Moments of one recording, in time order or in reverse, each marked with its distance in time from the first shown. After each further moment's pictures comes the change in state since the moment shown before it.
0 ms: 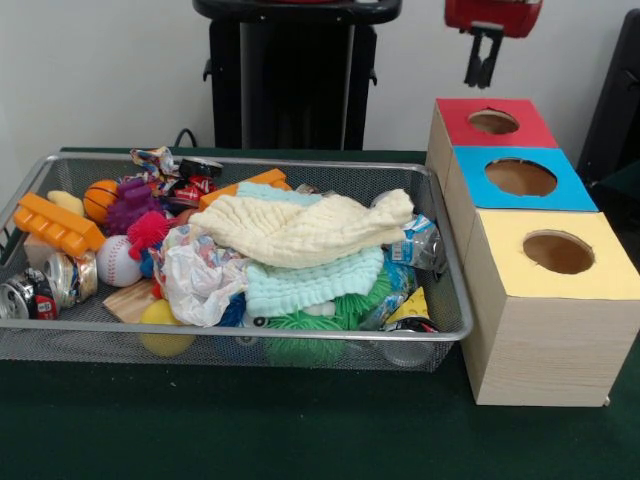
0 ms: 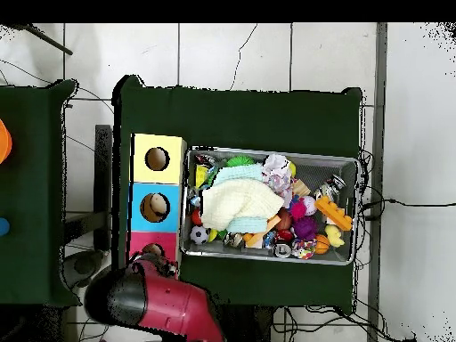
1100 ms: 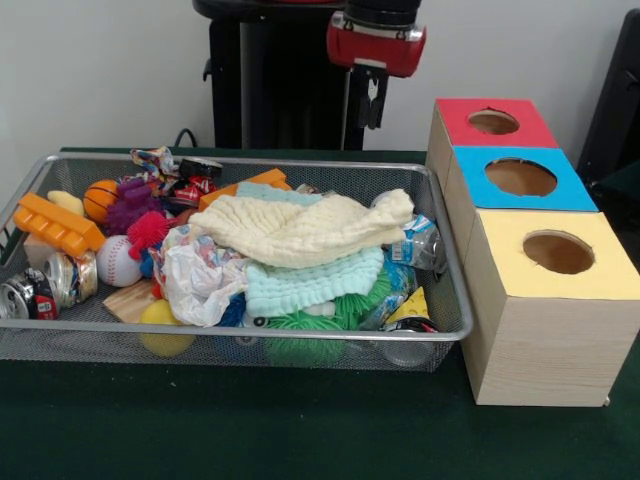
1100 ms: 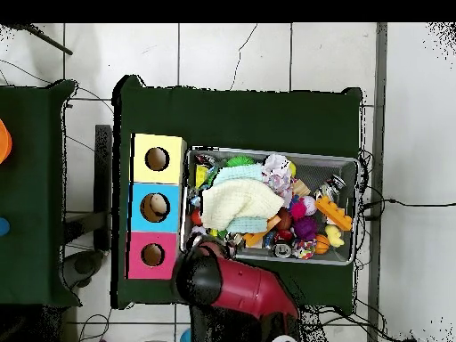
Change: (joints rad) arm -0.372 0.024 0.145 0.001 -0.284 -0.162 0.000
